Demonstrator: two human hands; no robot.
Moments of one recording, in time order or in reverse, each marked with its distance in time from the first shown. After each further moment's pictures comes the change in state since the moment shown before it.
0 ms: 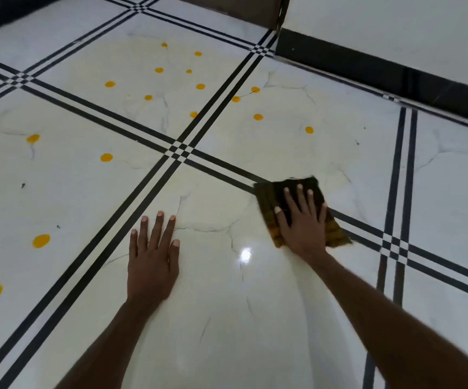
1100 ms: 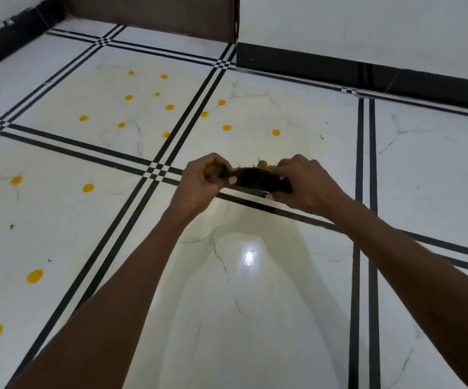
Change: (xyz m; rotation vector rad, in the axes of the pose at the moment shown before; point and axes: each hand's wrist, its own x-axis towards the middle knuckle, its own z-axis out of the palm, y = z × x) left_hand 0.125 0.177 -0.128 -1.010 -0.234 0.177; right_hand 0.019 -0.009 -0.177 0.034 -0.041 -0.362
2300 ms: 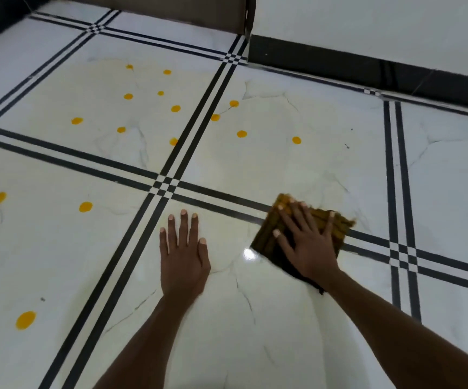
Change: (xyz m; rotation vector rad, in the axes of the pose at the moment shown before) left_hand -0.032 -0.192 -0.024 1.010 0.156 -0.100; right_hand -0.003 0.024 0.175 -0.167 0.006 0.318
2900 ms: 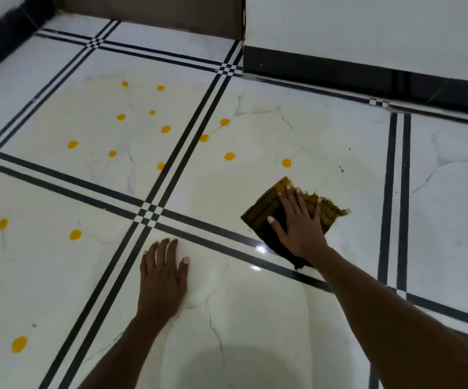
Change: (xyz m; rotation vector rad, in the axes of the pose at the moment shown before) left_hand 0.030 0.026 -0.033 -0.021 -0.100 -0.104; right_hand 0.118 0.063 -0.018 0.134 -0.060 -0.027
